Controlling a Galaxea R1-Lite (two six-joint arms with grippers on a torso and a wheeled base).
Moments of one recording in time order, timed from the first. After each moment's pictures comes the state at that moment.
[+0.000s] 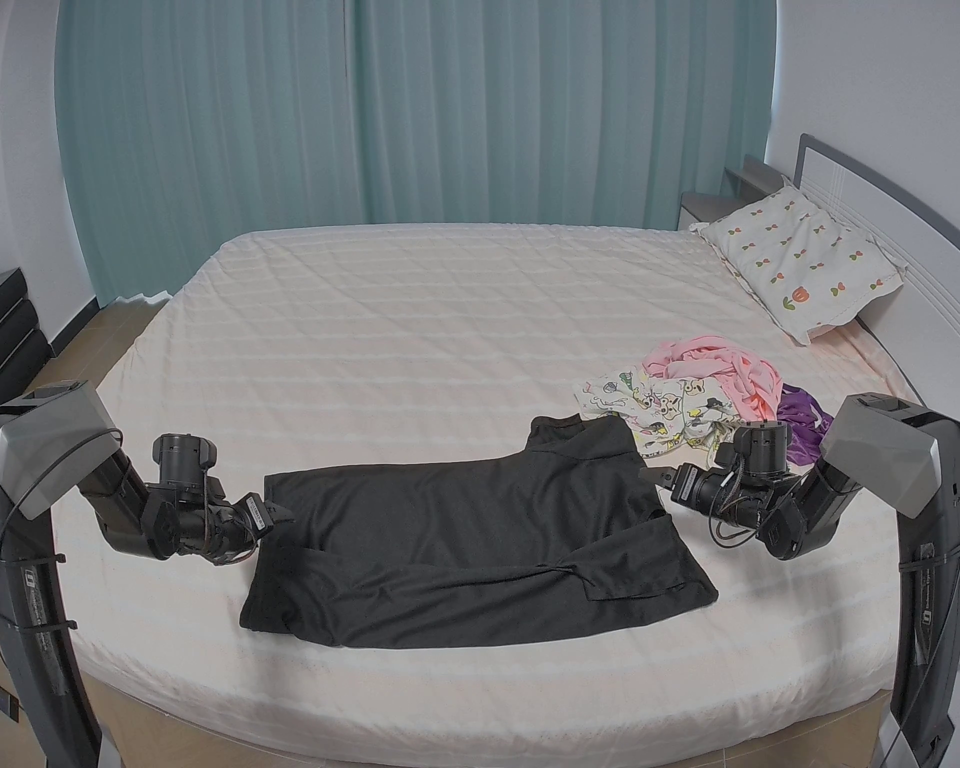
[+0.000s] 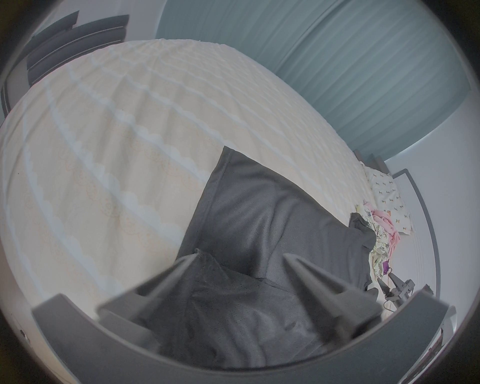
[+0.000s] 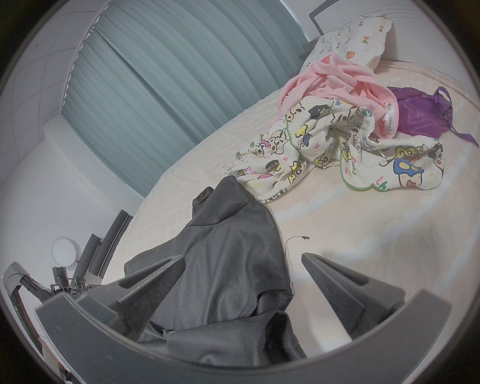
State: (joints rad) left arm 0.06 2.26 -0.90 -0.57 -0.25 -0.55; right arm 0.13 2.45 -1.04 -0.94 0.24 0.51
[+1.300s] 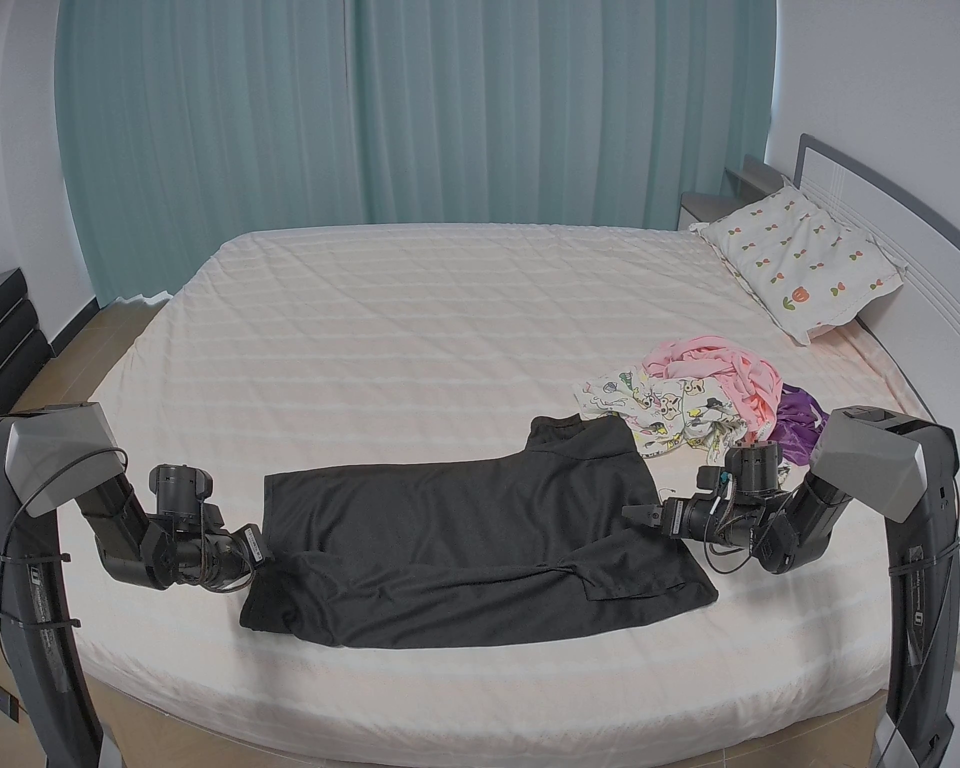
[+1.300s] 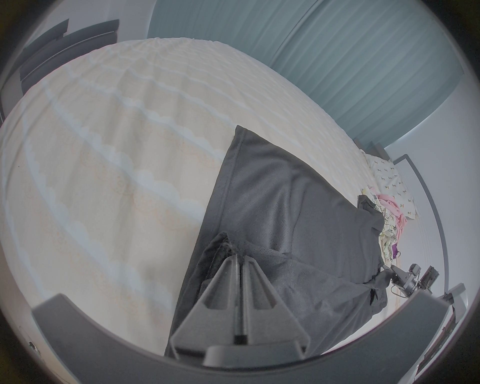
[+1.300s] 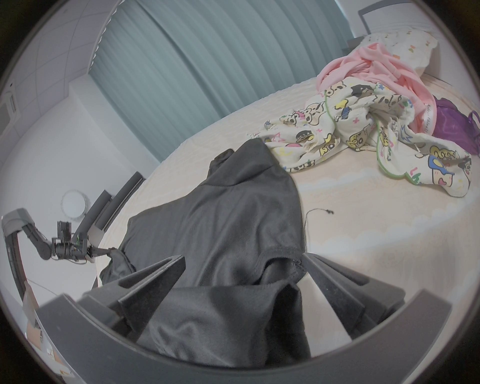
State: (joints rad) left arm 0.08 2.30 -0.76 -0.71 -0.26 -0.47; right arm 0.14 2.50 -1.02 -0.93 0.38 0.27
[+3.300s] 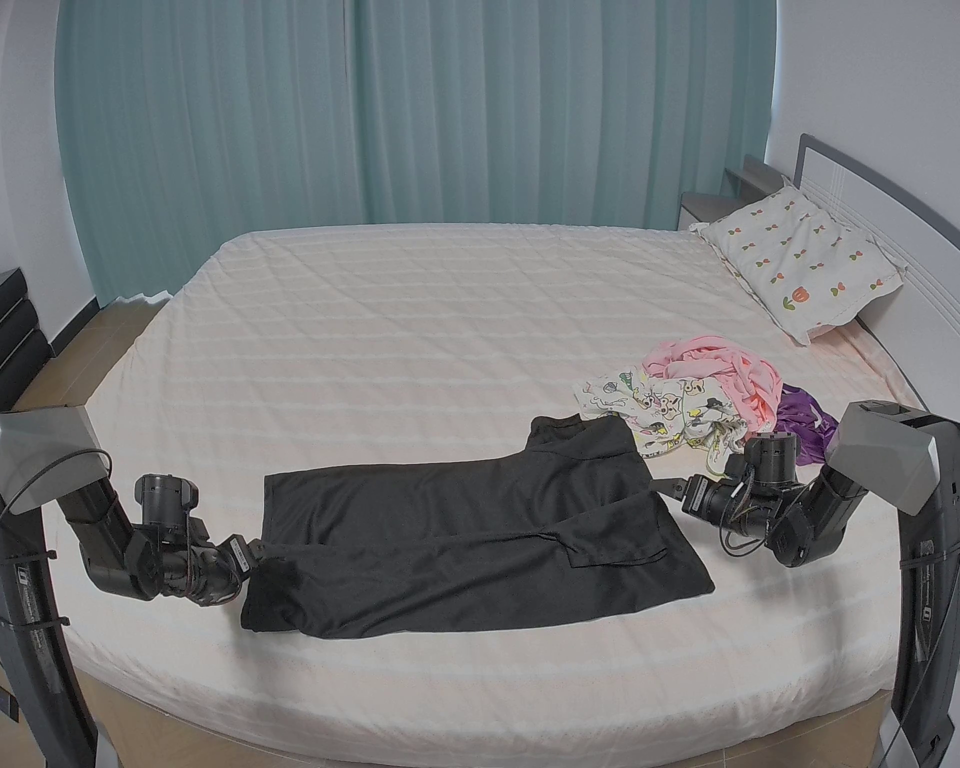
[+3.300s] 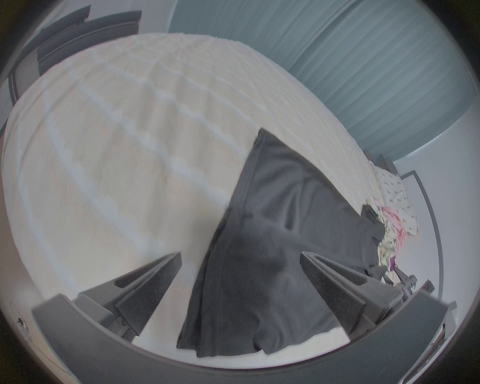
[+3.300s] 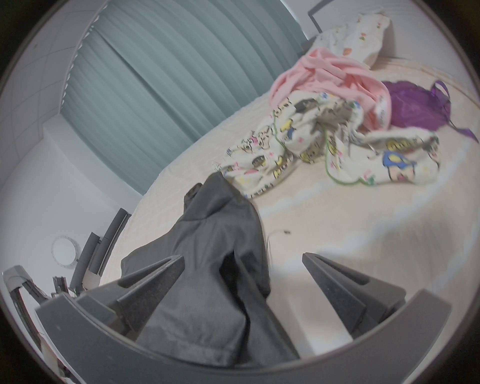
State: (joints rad) left arm 0.11 2.25 -0.67 -0.72 -0.26 -0.54; right arm 0.09 2.47 -1.00 -0.97 0.28 0.49
